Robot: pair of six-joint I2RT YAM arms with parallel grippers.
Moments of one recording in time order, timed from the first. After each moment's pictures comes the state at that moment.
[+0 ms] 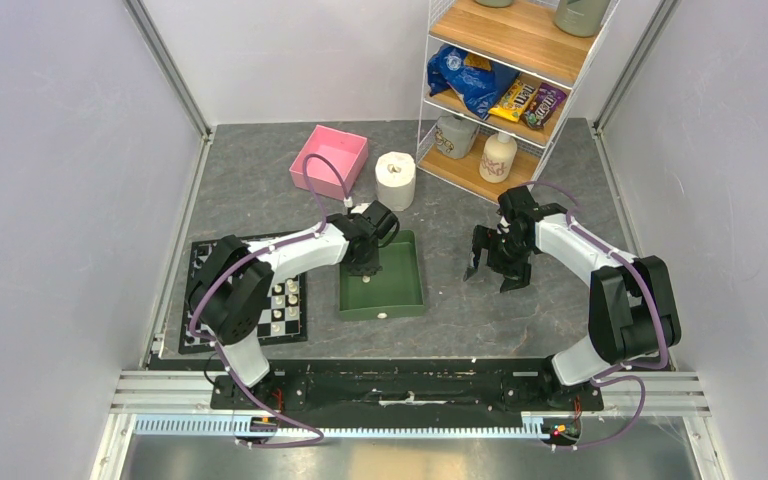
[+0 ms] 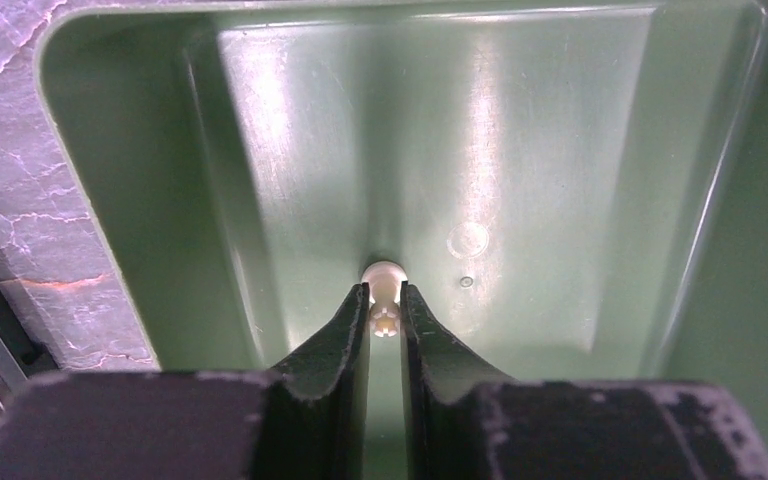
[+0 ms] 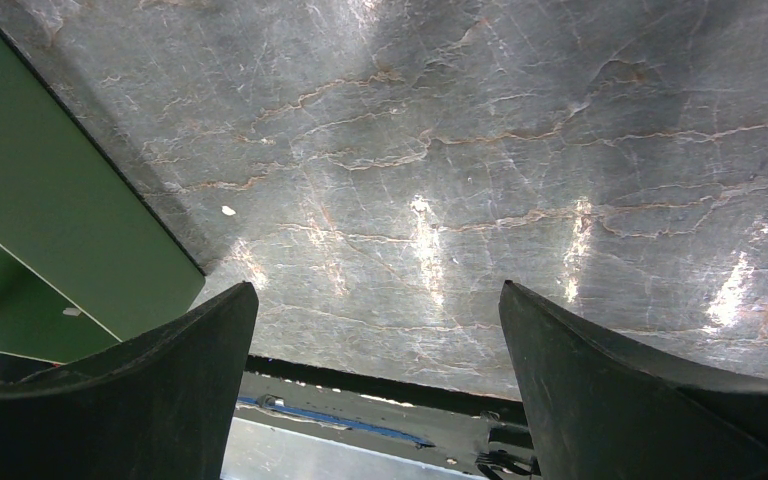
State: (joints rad) left arm -0.74 1.74 1.12 -0.62 -0.26 -0.73; right arm 0.24 1.54 0.96 -0.79 -0.24 0.48
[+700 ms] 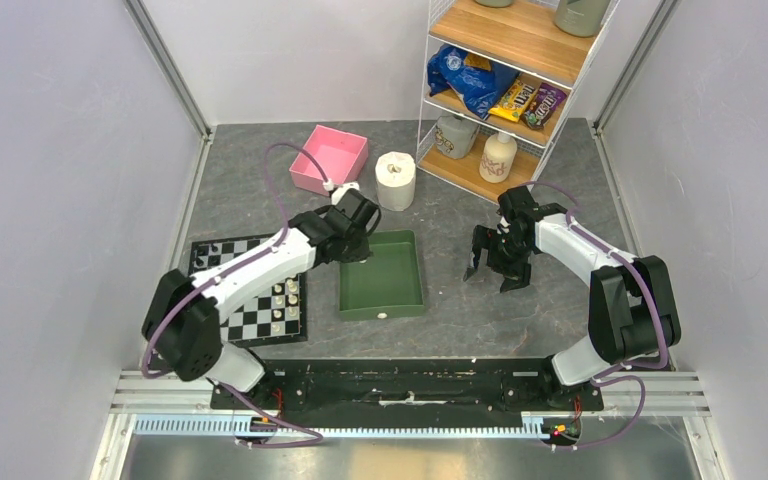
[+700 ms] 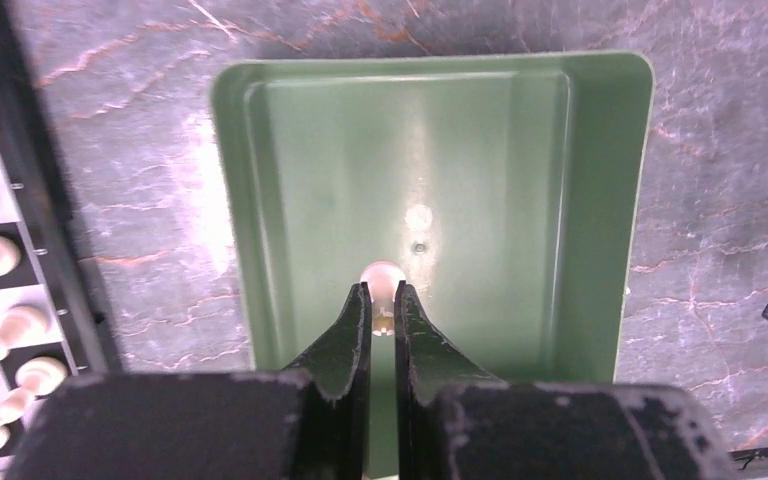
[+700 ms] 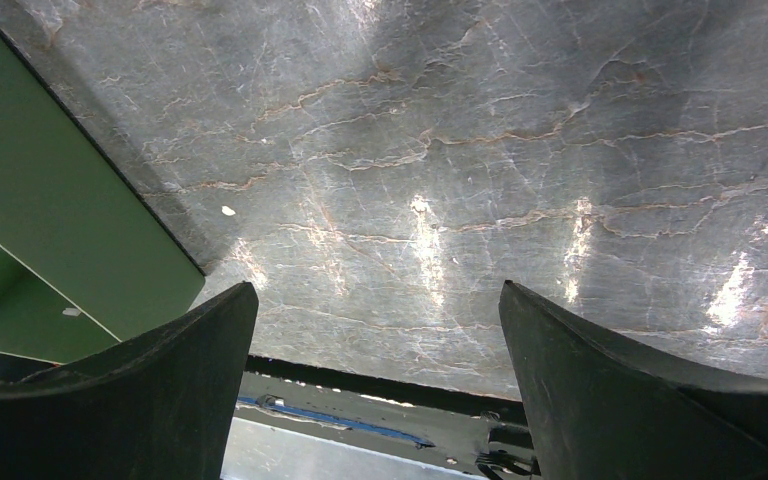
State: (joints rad) left arm -0.72 1.51 1.12 -0.64 -0.27 -0.73; right arm 0.24 1.54 0.96 -0.79 -0.24 0.48
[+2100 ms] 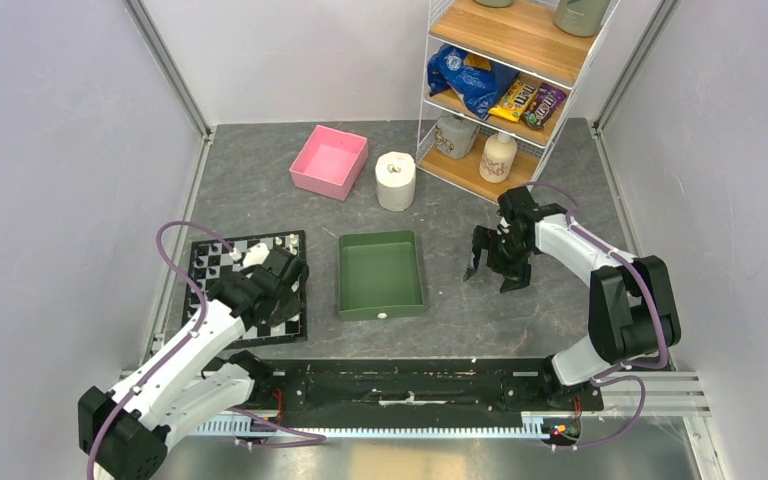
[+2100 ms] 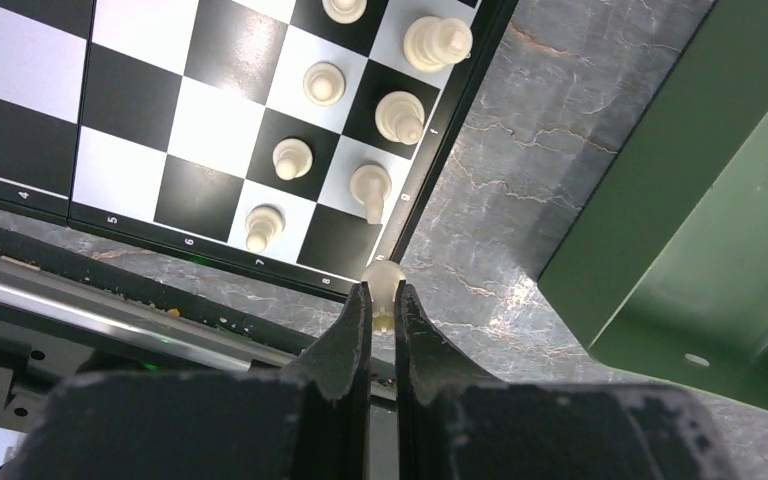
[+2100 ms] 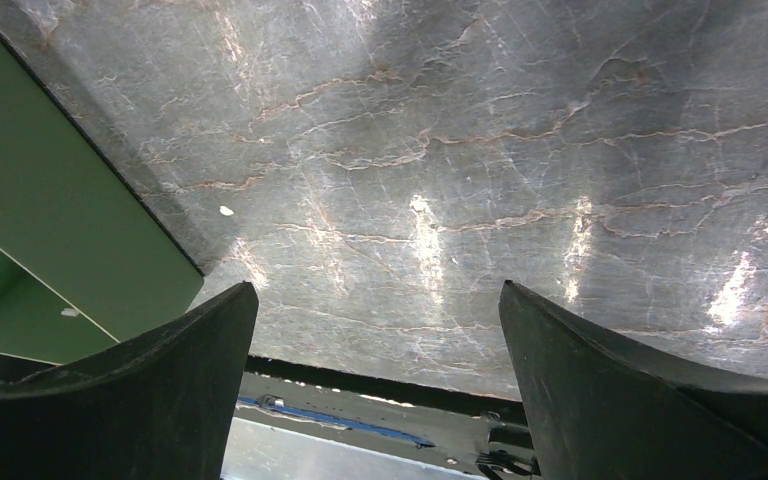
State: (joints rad) left arm -0.54 0.87 0.68 -1.02 -0.33 -1.01; right arm 0.24 1.54 0.96 -0.78 -0.24 0.49
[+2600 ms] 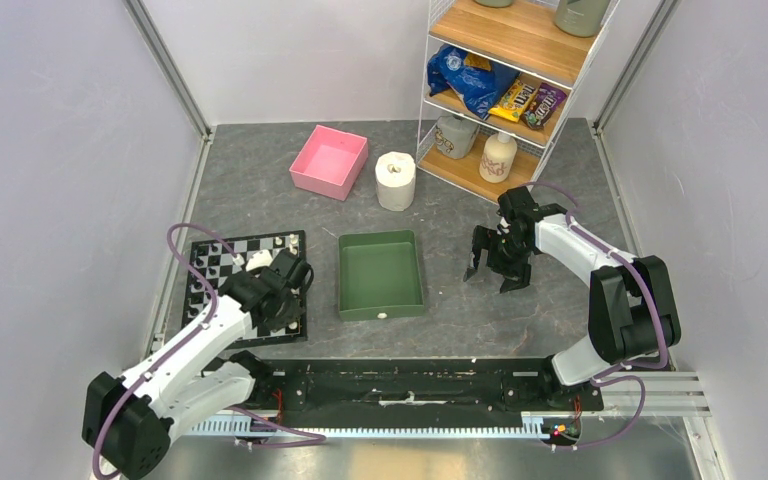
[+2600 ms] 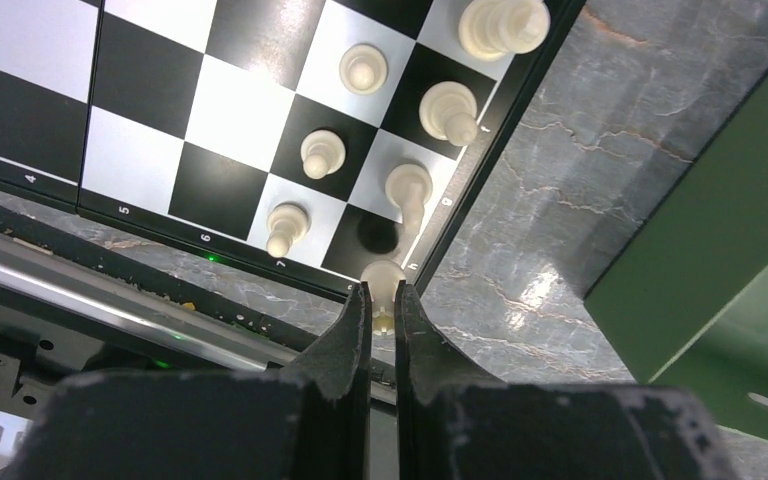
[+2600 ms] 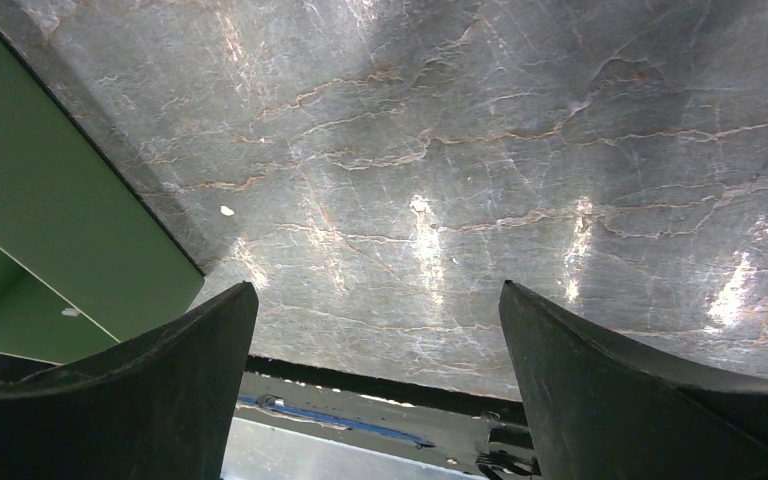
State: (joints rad) left arm -0.54 0.92 0.63 -1.02 -0.34 -1.05; right arm 0.24 1.54 0.96 -0.78 -0.24 0.49
